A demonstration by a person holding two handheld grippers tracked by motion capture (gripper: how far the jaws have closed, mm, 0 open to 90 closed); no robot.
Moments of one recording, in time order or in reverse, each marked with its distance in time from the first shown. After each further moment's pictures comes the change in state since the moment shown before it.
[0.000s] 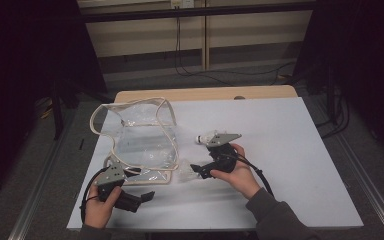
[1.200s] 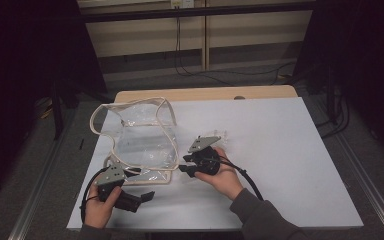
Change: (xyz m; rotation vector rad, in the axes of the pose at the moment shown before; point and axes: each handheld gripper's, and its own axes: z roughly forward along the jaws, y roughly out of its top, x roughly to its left) left arm 0.000 0.000 0.000 -0.004 0.001 -0.006; right arm 0.030 0.017 0.024 0.046 0.084 -0.069
